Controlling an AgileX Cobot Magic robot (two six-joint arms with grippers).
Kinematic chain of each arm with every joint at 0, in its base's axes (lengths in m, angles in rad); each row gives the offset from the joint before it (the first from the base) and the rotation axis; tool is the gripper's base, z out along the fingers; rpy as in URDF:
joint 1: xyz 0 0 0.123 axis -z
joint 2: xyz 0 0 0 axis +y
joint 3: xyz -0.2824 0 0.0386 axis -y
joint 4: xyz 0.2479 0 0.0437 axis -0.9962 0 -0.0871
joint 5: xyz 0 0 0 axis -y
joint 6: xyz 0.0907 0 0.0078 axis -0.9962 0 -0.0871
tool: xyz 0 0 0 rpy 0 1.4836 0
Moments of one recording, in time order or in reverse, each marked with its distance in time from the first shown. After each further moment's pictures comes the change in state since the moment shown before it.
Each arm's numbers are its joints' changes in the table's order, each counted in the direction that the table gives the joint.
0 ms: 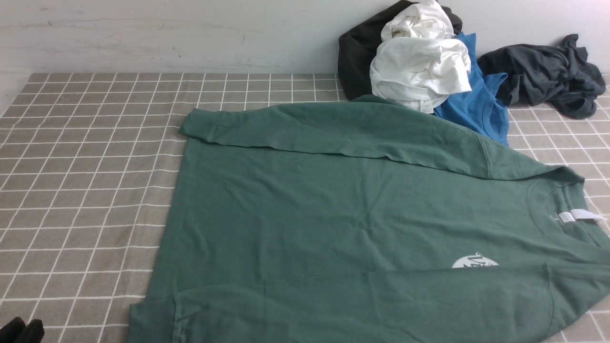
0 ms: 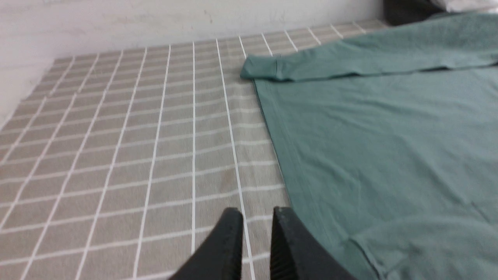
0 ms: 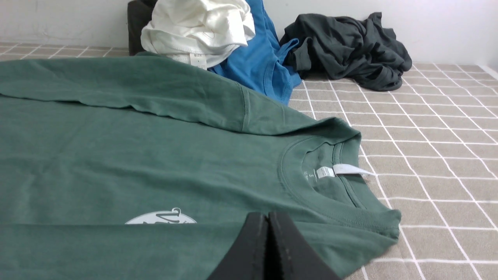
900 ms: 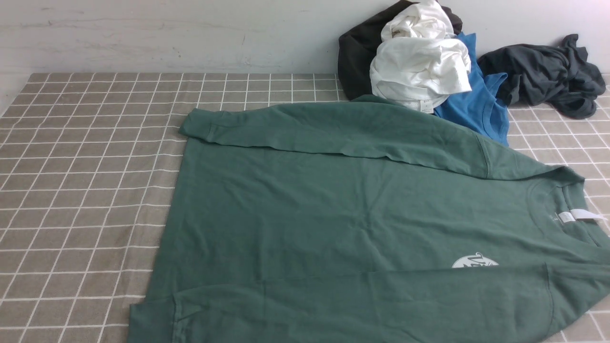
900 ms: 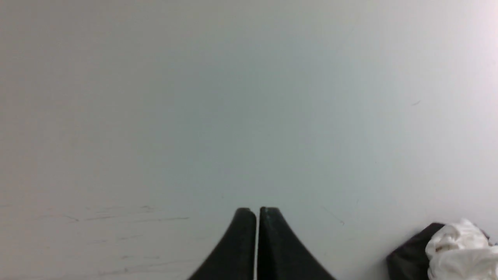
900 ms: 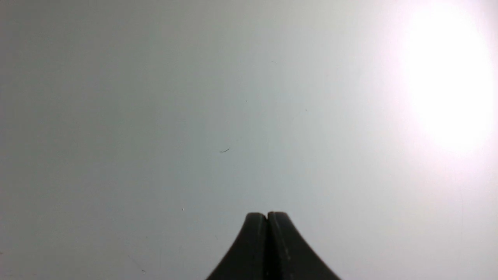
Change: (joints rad) right arm 0.000 0.138 0.330 0.048 0.413 -0.109; left arm 0.000 0.279 0.541 -0.121 0.182 0.116
